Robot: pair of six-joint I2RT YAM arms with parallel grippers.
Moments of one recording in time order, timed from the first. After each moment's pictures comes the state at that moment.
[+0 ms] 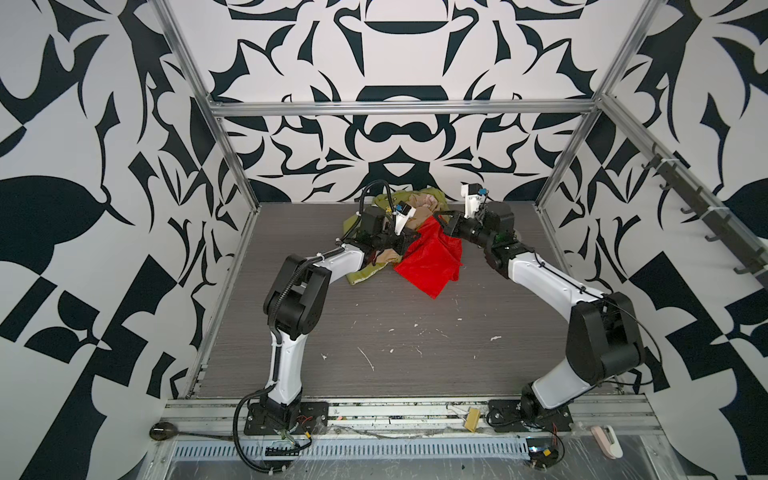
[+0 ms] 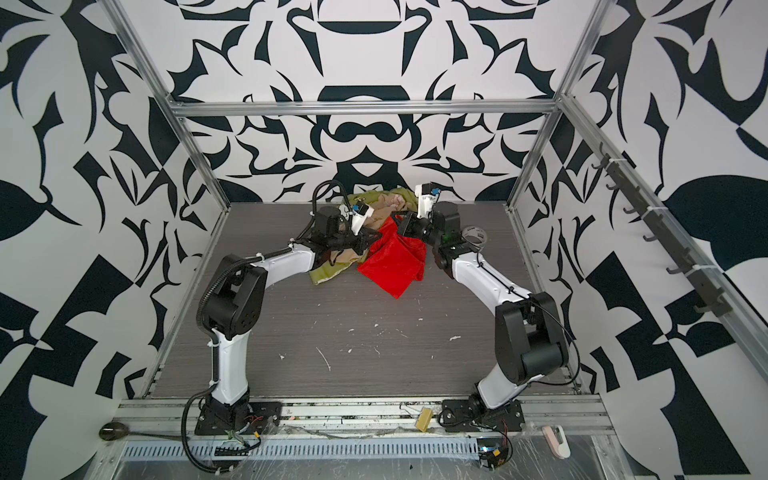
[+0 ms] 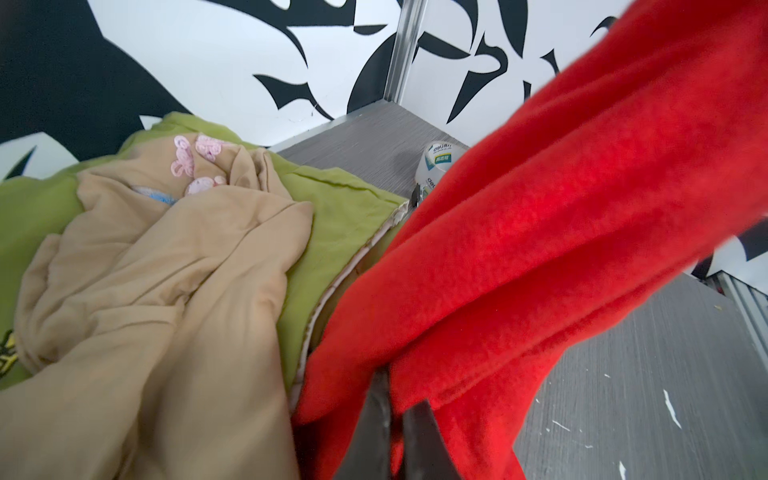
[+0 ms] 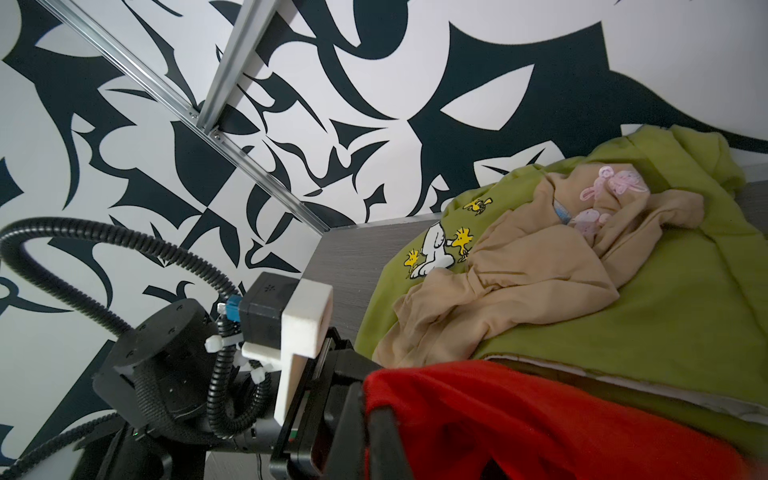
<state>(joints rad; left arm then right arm) -0.52 2.05 1.42 0.27 0.59 -0.03 0.29 1.59 1.13 0.25 -0.48 0.62</state>
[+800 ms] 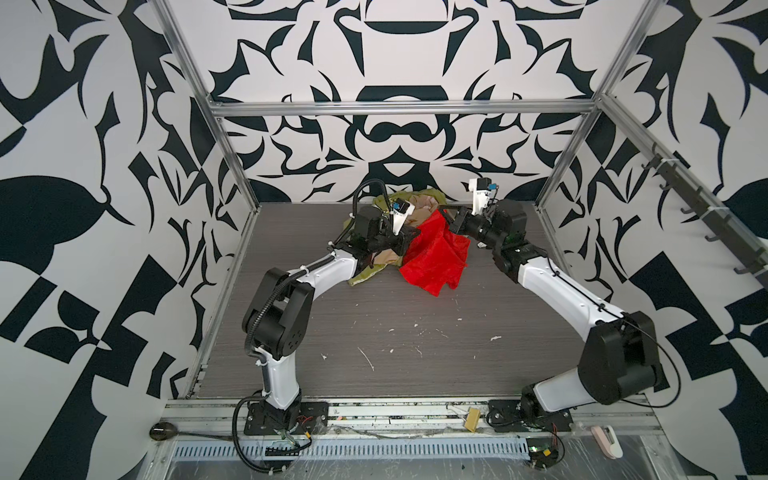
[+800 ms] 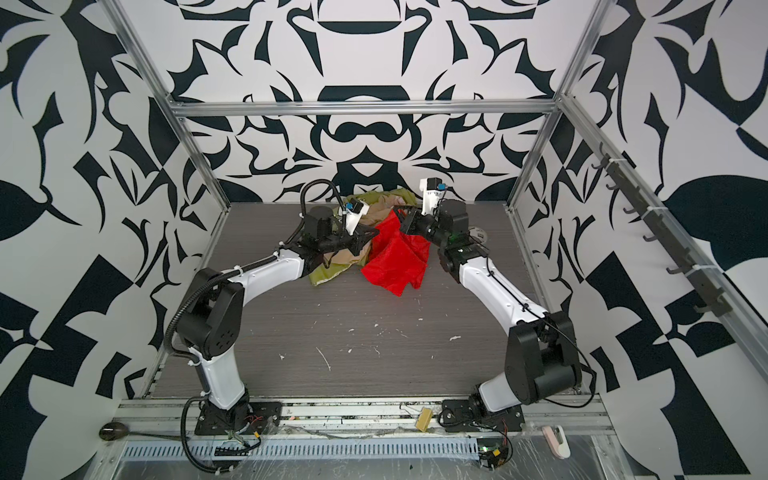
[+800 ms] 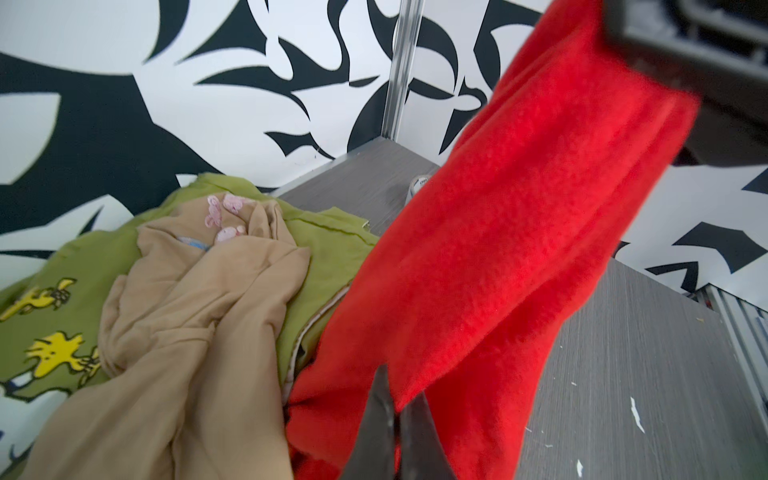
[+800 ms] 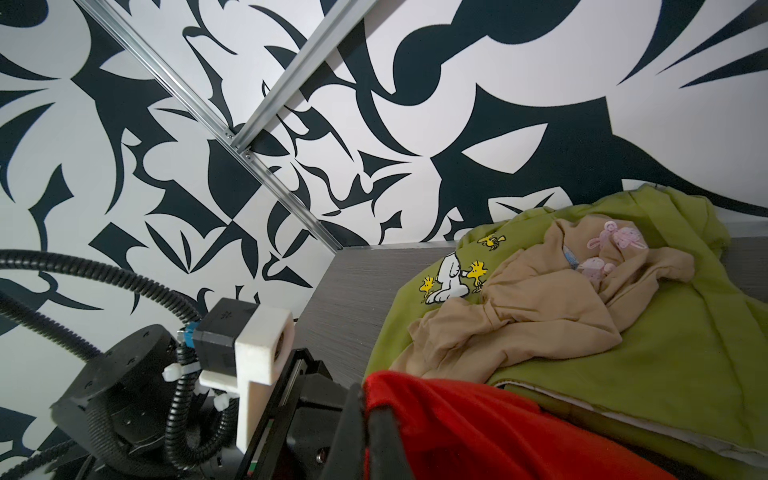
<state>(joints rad) -0.55 1.85 1.30 0.27 0.52 -0.04 0.29 1.47 1.13 0.22 -0.46 0.60</state>
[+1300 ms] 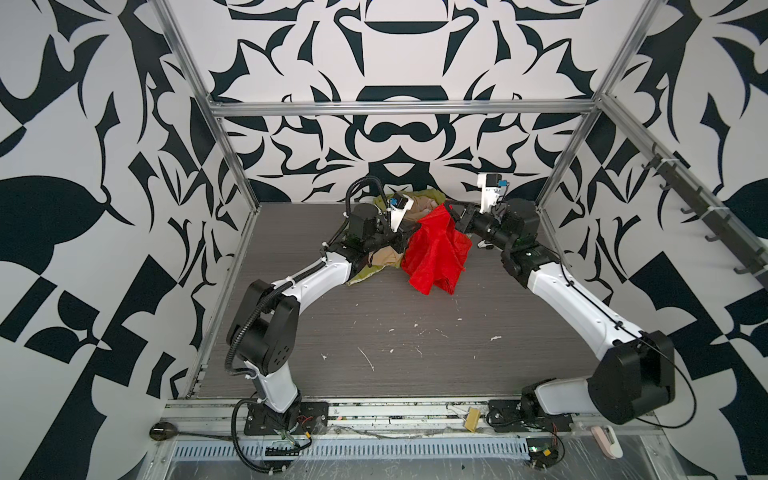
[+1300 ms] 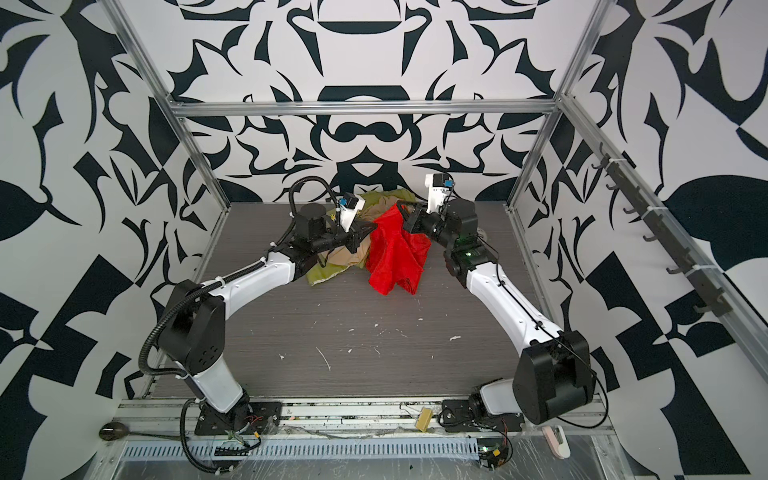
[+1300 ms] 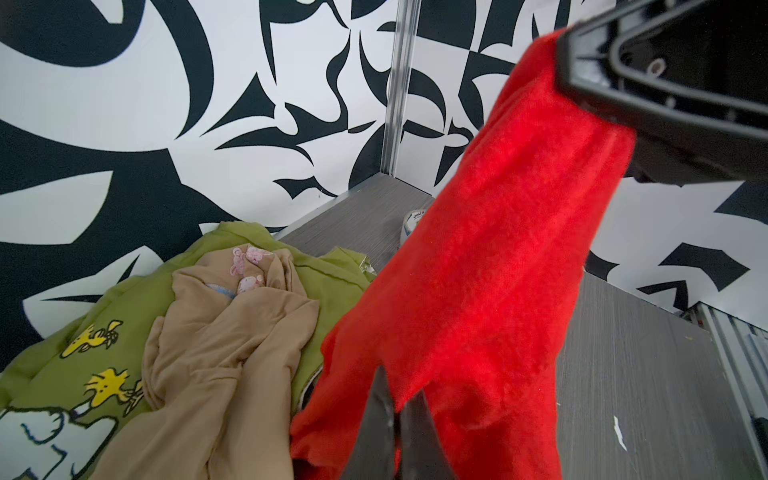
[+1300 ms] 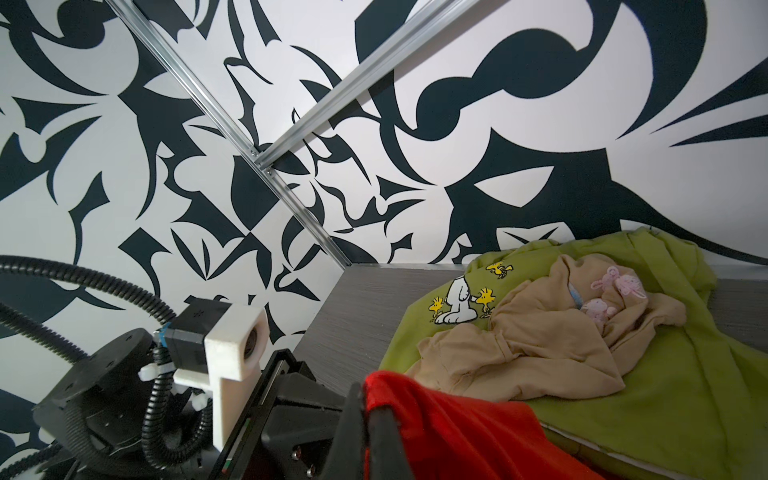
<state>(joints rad) -0.57 1.73 1.26 0.27 0.49 -0.03 0.29 1.37 1.13 0.19 -0.45 0.57</state>
